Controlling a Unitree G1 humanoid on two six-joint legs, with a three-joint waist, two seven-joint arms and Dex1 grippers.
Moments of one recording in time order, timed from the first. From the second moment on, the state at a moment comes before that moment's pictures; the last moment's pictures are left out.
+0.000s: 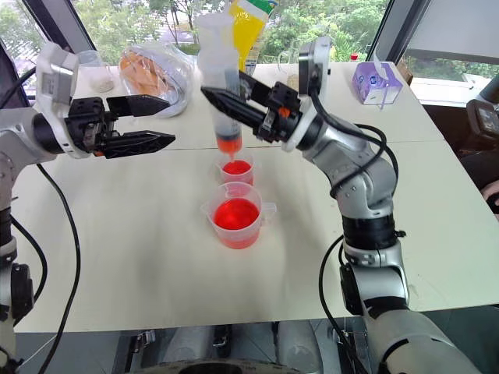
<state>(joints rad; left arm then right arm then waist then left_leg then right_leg) -0.74 0.85 0.18 -0.11 -0.81 0.82 -1.11 -0.83 -0.28 -0.02 0.01 0.67 0.43 0.82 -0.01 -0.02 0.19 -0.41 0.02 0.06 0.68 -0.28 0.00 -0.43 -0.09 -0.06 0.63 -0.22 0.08</state>
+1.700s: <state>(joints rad) -1.07 0.50 0.06 0.24 -0.56 0.56 -1.08 -0.83 -0.20 0.01 0.25 0.49 0.30 0.87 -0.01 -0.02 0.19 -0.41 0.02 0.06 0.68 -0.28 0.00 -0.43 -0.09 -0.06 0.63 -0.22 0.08</state>
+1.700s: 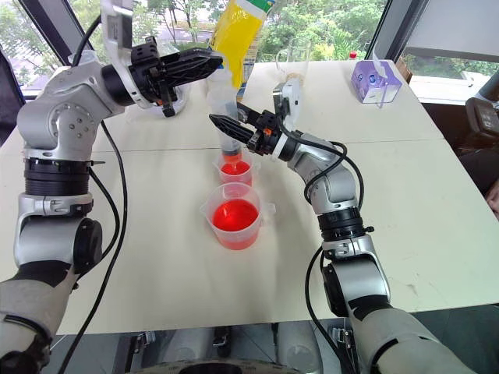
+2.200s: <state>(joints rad) -1.01 0.49 0.06 0.18 -0.54 0.54 -1.06 -0.84 -0.21 0.01 0.22 0.50 0.34 0.87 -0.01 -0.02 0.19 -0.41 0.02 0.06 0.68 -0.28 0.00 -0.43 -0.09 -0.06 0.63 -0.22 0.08</state>
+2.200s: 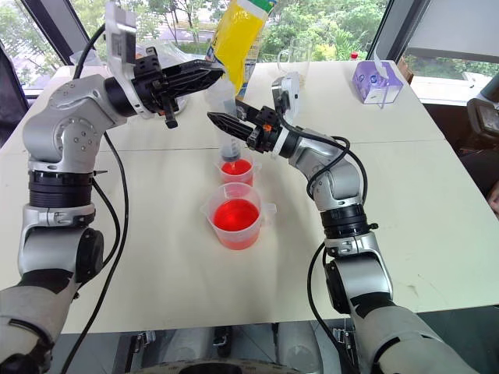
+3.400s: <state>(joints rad) -0.72 0.69 0.18 -0.13 -0.72 0.79 -1.02 -1.07 -0.49 -0.11 0.23 0.53 0.78 0.64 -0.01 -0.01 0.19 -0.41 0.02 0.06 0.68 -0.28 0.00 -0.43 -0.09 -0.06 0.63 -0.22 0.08</state>
